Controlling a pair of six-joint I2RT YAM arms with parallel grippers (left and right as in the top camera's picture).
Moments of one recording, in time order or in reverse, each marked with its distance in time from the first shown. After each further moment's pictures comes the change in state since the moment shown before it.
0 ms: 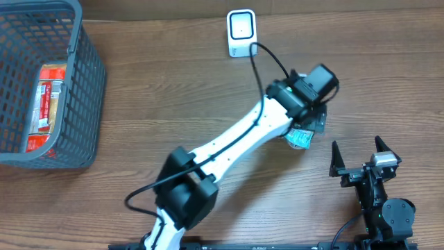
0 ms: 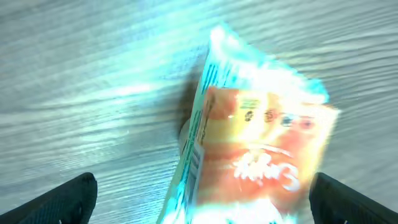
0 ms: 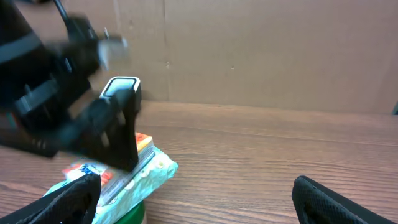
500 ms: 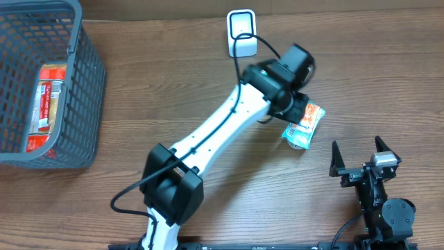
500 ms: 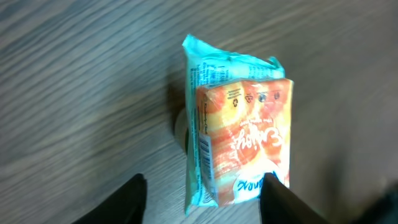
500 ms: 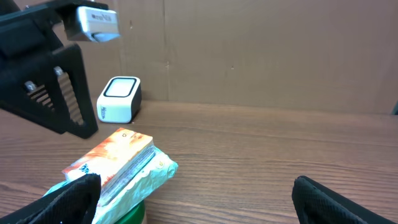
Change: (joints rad) left arm 0.141 -0.034 0.005 -0.018 0.295 0.351; right arm 0.000 0.000 0.000 0.001 0.000 0.000
